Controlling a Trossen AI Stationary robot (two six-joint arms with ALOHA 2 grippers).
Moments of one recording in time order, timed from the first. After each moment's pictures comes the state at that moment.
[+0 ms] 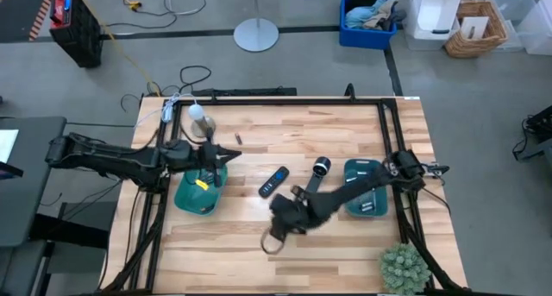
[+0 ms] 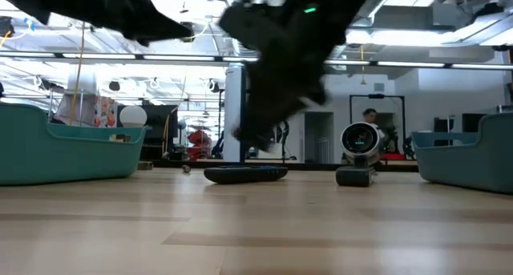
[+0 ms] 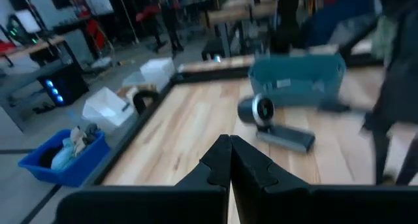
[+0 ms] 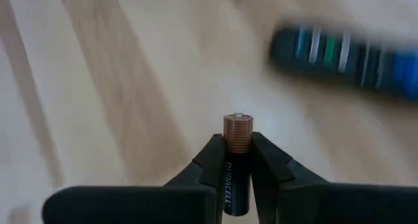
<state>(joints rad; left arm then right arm) -0.01 0.86 0.45 0.28 -0.31 0.19 0.37 2.03 1.43 -0.49 0.40 0.78</state>
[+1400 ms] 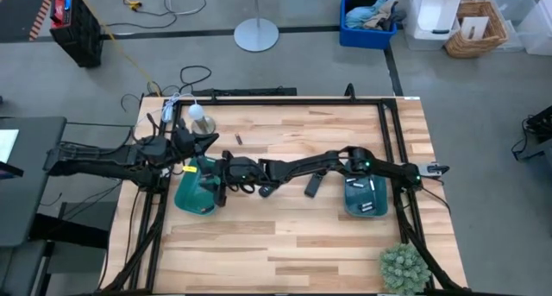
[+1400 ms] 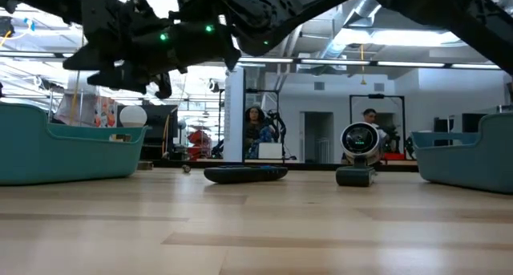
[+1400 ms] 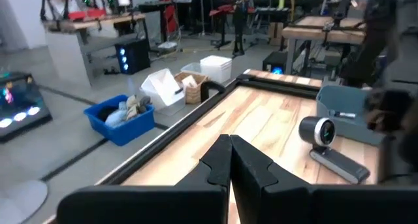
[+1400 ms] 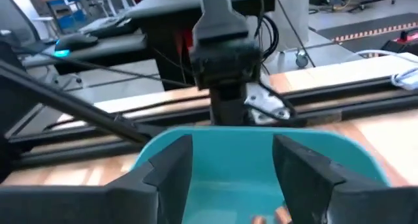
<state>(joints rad) -0.01 0.53 0.45 0.00 -0.58 -0.02 0.04 2.49 2.02 0.28 0.07 0.18</state>
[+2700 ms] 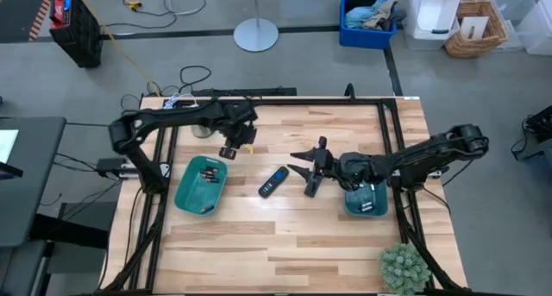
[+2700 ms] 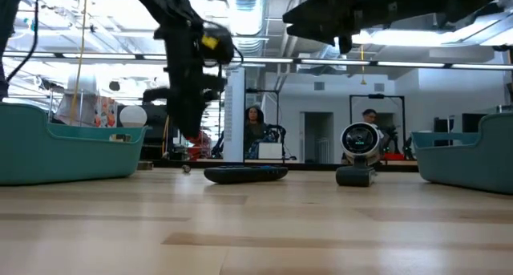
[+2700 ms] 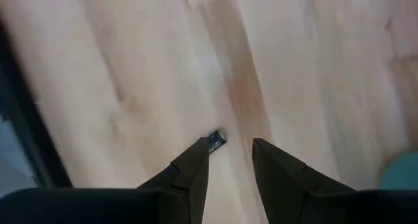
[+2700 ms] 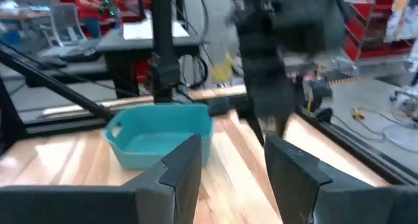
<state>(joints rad) 0.44 1.66 1.24 -0.83 -0.10 0.77 0.13 1.37 0.65 0.65 0.43 0.07</state>
